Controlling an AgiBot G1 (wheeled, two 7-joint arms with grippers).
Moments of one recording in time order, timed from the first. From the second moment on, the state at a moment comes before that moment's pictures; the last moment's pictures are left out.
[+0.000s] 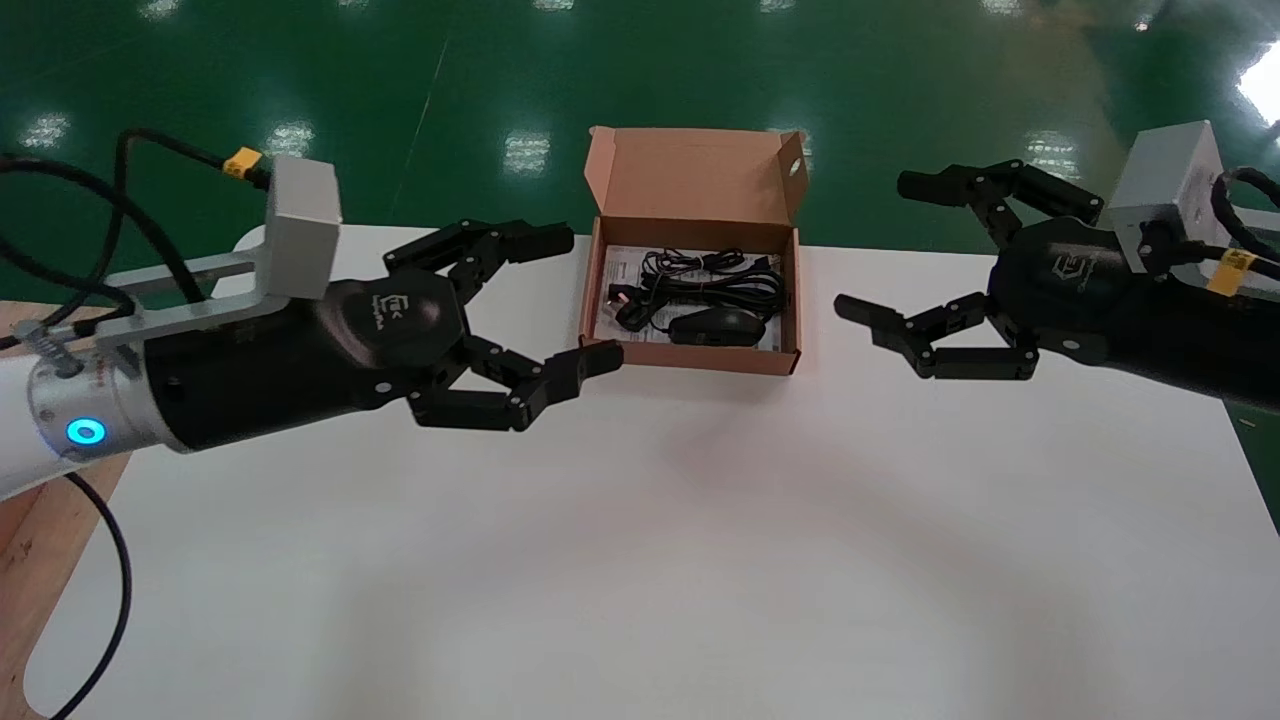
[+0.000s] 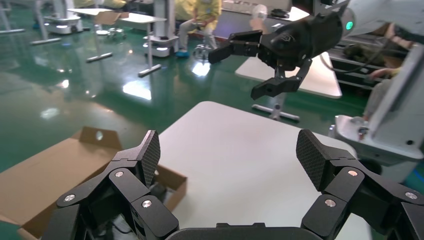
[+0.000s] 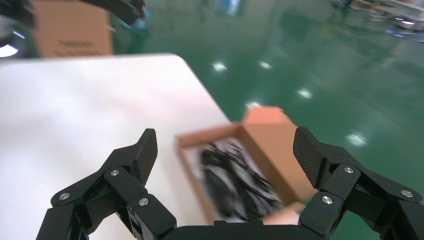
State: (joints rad) left arm -1.23 0.83 0.47 -1.00 0.78 1.28 -0.03; right arm 1.30 -0.70 -0.38 0.92 -0.94 -1.29 -0.13
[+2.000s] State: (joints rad) left arm -1.07 0.61 0.28 -1.28 0.73 1.50 -0.19; right arm 1.07 -0.61 -0.28 1.29 -0.73 -1.50 0.19
